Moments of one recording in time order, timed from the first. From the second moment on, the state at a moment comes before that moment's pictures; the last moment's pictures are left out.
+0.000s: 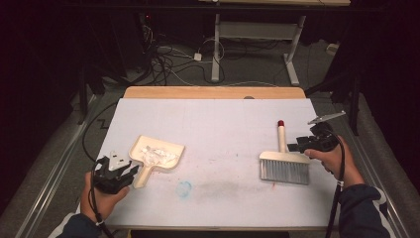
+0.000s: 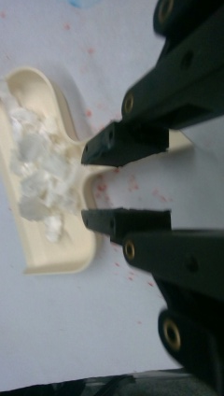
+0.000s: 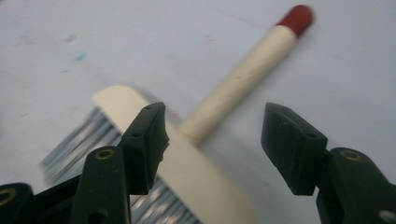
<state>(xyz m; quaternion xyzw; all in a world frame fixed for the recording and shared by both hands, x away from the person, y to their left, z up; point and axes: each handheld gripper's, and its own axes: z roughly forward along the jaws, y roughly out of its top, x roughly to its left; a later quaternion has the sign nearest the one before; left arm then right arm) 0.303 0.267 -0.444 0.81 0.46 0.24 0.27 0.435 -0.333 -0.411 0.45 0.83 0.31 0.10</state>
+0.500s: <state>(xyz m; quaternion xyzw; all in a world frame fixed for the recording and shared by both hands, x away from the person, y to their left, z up) 0.310 0.259 -0.471 0.86 0.42 0.17 0.21 0.400 -0.293 -0.399 0.41 0.81 0.37 0.20</state>
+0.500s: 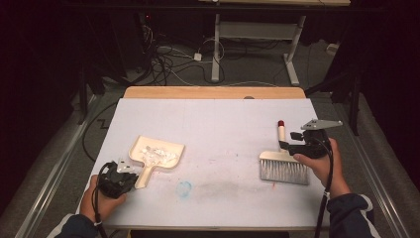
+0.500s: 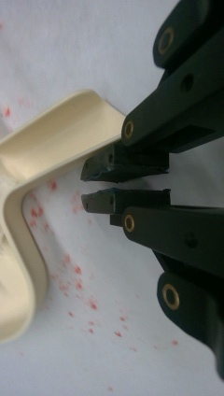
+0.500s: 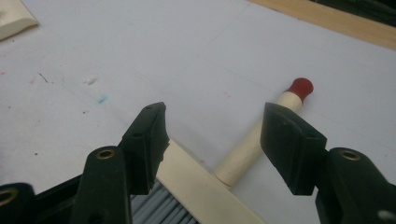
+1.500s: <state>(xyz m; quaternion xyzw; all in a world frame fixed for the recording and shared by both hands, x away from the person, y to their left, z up) 0.283 0.238 -0.432 0.82 0.35 0.30 0.35 0.342 -0.256 -0.373 0.33 0.78 0.43 0.32</state>
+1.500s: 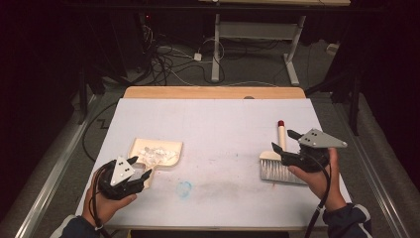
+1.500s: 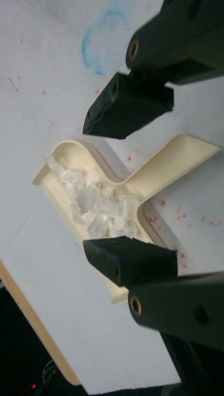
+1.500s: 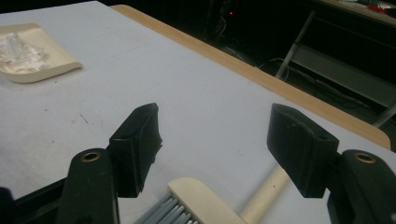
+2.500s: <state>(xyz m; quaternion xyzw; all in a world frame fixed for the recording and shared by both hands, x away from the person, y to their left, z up) 0.270 0.221 -0.436 0.82 0.29 0.32 0.38 0.306 -0.243 -0.387 0.30 0.77 0.44 0.36</state>
